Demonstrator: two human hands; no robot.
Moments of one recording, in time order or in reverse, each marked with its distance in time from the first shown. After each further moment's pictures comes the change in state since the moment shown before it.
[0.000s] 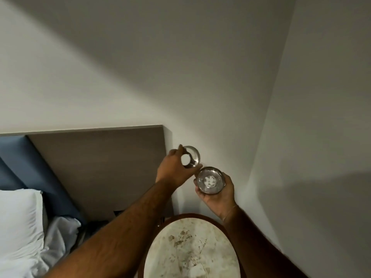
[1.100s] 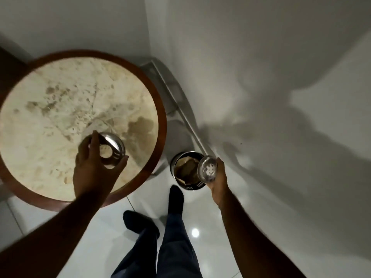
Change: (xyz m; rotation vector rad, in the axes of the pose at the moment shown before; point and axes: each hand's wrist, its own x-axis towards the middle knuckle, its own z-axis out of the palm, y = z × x) left_hand -0.328 -0.194 0.453 0.108 -0.419 -0.109; right_hand -0.157 0.148 -0.636 -0.240 1.042 0.062
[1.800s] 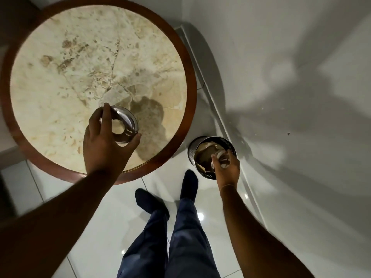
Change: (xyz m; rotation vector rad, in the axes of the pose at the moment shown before) left_hand 0.001 -0.050 0.033 0.024 0.083 0.002; right_hand 0.079 0.093 0.019 -0.643 0.278 -0.363
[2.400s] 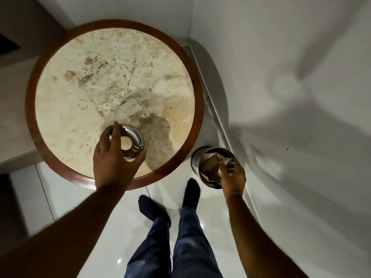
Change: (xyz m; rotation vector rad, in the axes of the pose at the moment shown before) left_hand -0.011 -0.004 -0.021 0.031 -0.012 -0.058; right_hand -0.014 -0.036 -0.013 0.019 0.023 0.033
